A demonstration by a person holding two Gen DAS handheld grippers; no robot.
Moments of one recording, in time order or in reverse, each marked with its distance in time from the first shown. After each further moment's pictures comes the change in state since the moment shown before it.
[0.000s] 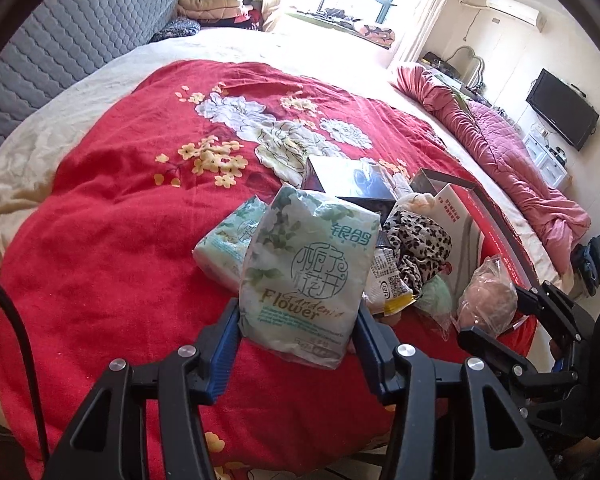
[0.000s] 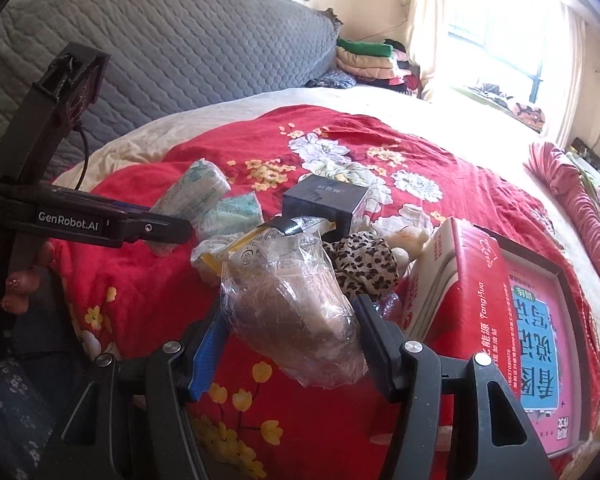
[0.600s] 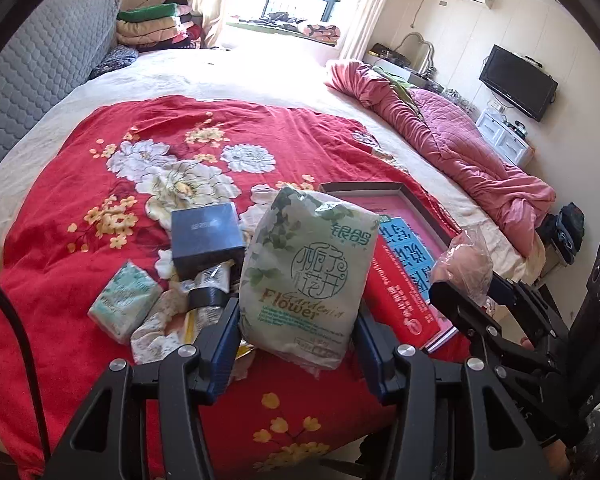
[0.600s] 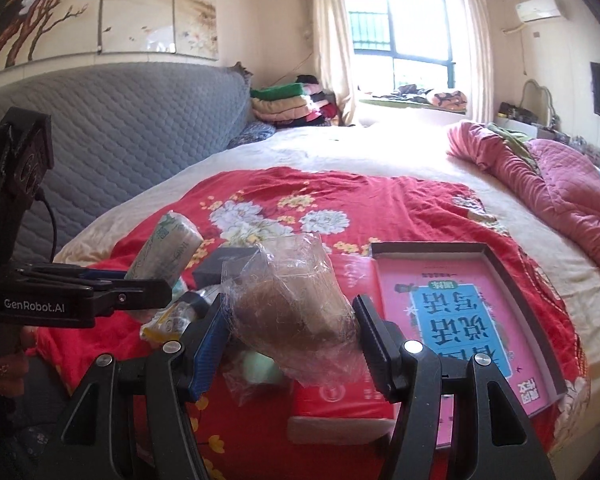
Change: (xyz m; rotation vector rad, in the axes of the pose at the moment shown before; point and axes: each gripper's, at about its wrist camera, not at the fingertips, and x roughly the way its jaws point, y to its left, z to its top) left arm -0.014 -0.128 0.038 0.140 -0.006 -0.113; right arm -0.090 -0.090 -0.010 0.295 -0.189 -0.176
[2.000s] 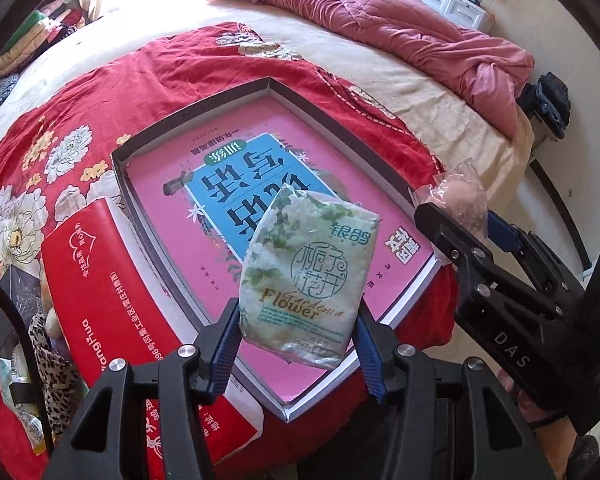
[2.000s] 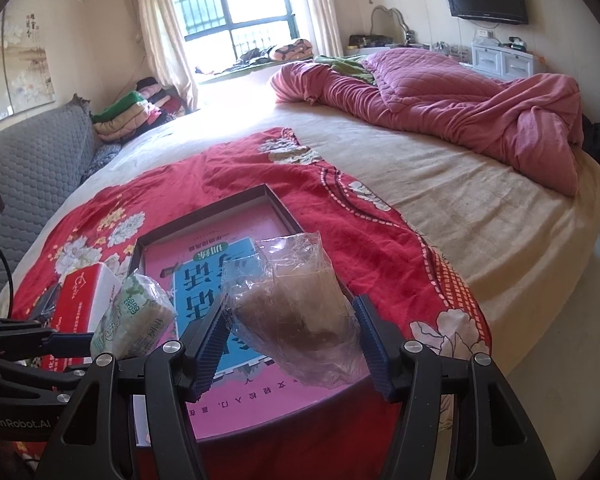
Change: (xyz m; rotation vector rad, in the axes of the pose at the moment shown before) left arm 0.163 -0.198 0.011 0.318 0.384 -0.011; right arm -0.008 -0.213 -0.039 0.356 0.141 -0.329
